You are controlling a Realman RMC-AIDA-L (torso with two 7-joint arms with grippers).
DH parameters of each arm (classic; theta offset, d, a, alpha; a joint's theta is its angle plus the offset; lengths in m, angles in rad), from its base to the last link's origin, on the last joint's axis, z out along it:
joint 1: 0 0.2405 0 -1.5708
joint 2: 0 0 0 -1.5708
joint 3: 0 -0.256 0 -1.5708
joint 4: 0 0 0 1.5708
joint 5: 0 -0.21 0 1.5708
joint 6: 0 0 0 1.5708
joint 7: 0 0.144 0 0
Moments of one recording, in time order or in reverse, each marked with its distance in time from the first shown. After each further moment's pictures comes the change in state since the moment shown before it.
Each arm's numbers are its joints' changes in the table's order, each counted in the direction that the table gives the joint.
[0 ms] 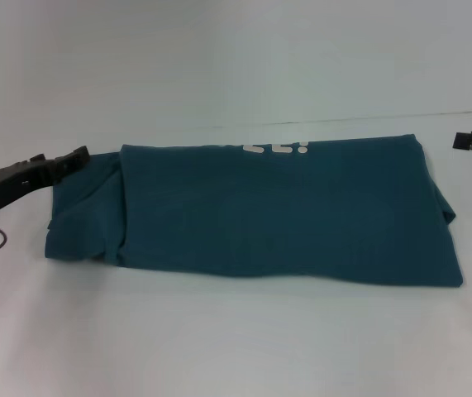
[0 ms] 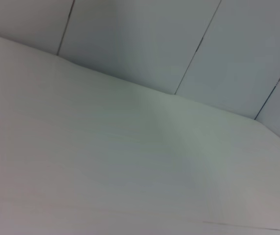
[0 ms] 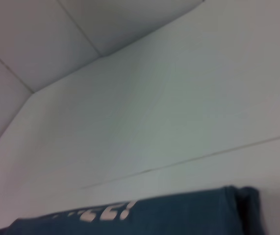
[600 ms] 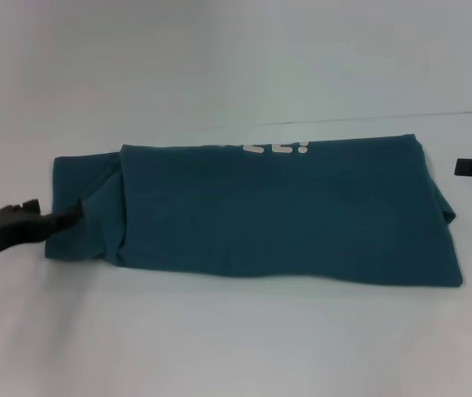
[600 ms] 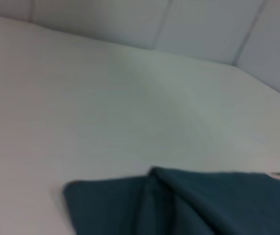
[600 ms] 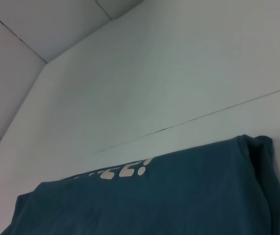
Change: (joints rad) left arm 0.124 -0.004 -0.041 -0.122 -0.124 0.157 0.013; right arm -0.023 -0.021 -0.003 0.014 0.056 -0.137 0.083
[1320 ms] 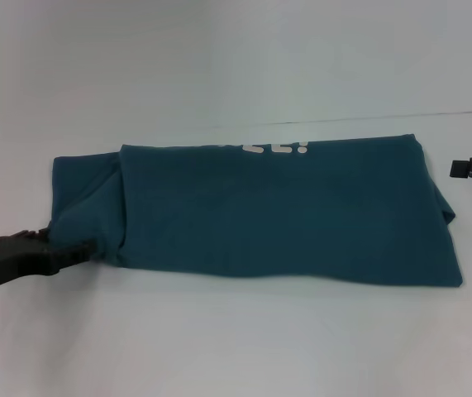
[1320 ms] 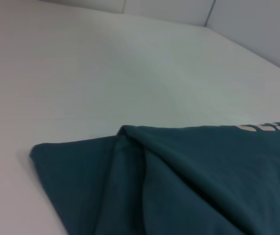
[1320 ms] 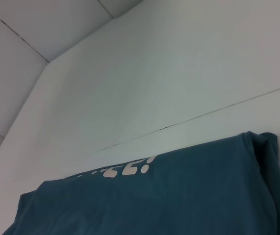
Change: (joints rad) left arm 0.032 -0.004 -0.034 -0.021 -0.079 0.083 0.027; right arm 0.000 0.010 0.000 0.005 0.000 -0.001 0.005
